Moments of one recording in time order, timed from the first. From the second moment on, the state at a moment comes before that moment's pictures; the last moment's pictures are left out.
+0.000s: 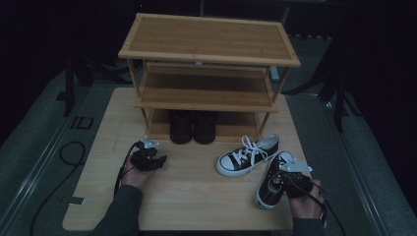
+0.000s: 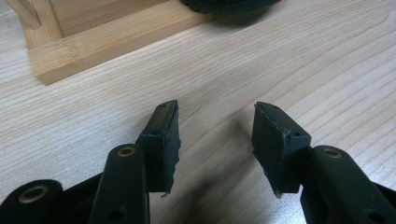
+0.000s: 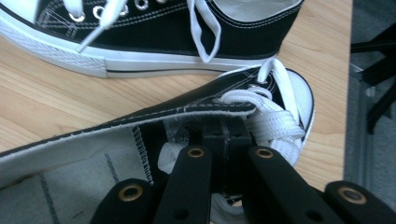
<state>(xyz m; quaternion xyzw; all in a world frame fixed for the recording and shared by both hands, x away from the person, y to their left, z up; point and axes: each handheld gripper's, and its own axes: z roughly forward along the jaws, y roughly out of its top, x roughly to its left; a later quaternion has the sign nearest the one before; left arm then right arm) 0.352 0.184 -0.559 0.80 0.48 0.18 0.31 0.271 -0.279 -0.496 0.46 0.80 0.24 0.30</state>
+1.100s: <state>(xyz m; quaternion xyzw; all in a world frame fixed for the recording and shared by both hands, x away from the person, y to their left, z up) 0.351 0.184 -0.559 0.80 0.48 0.18 0.32 0.272 -0.293 -0.494 0.42 0.82 0.24 0.29</state>
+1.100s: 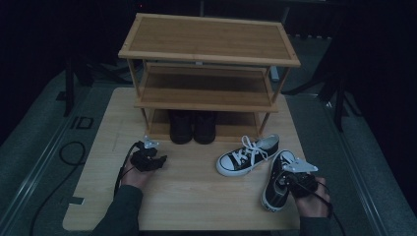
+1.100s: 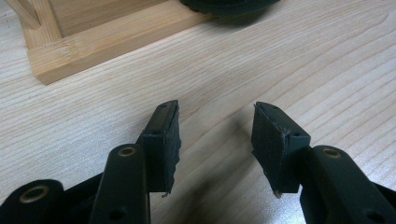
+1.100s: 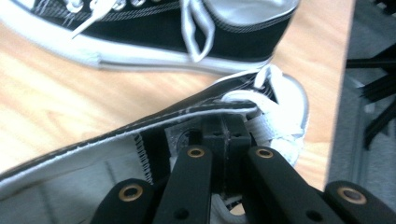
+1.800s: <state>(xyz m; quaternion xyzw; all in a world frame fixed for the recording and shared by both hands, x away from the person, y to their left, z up) 0.351 0.183 -0.559 0.80 0.48 0.19 0.32 0.238 -0.297 -0.487 0.46 0.81 0.27 0.25</state>
